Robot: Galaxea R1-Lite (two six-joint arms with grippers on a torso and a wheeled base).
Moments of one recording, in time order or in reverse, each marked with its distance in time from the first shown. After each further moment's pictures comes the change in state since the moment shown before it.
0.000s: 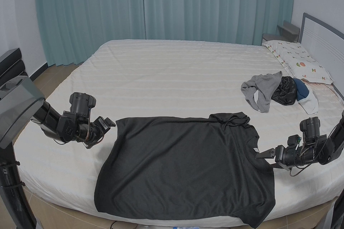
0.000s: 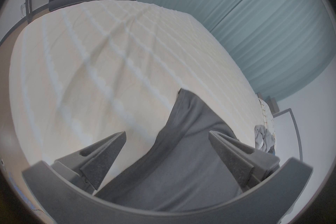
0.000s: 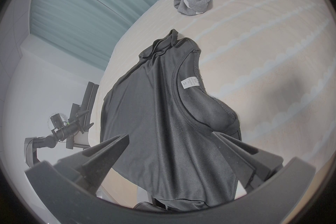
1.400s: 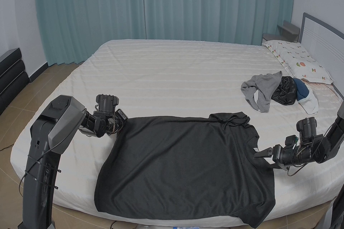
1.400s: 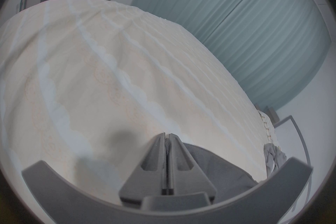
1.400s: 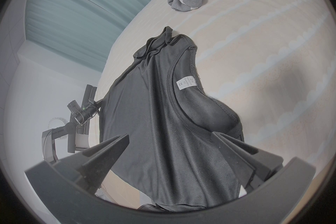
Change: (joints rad) left arm -0.007 0.519 -0.652 -0.040 0.082 0.023; right arm 0.000 0.058 -0.039 -0.003 -0.002 0.035
